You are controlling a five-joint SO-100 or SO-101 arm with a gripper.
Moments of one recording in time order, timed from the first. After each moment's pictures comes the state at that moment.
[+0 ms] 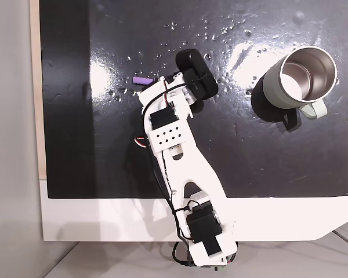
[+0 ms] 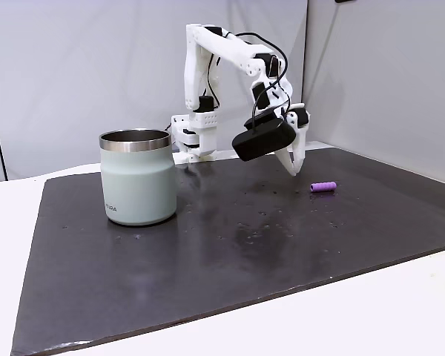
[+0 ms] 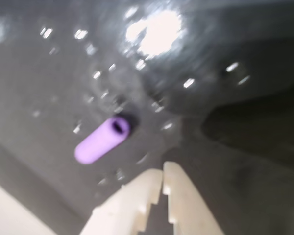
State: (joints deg) arm -25.6 89.9 110.6 42.2 -8.1
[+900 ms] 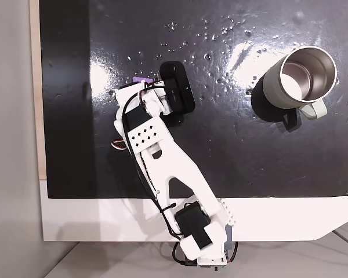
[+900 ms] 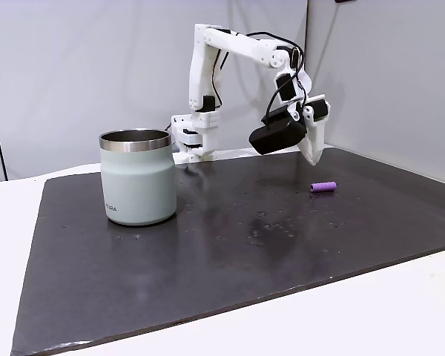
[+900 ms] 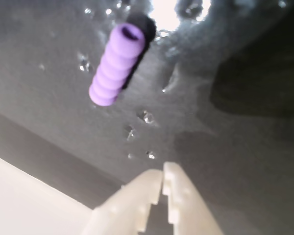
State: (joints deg) arm -32.4 84.3 99.4 51.0 17.0
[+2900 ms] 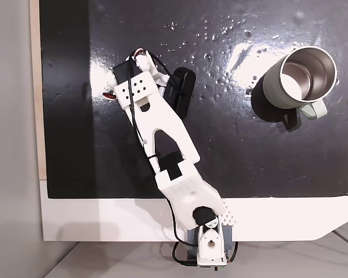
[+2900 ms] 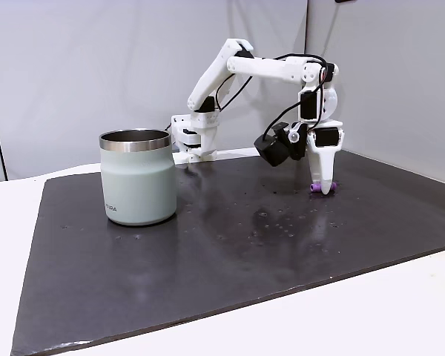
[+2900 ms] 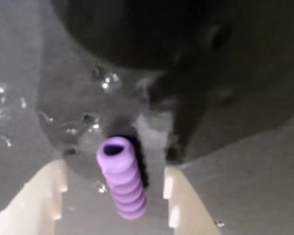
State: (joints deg) arm -28.7 47.0 49.8 81.2 44.7
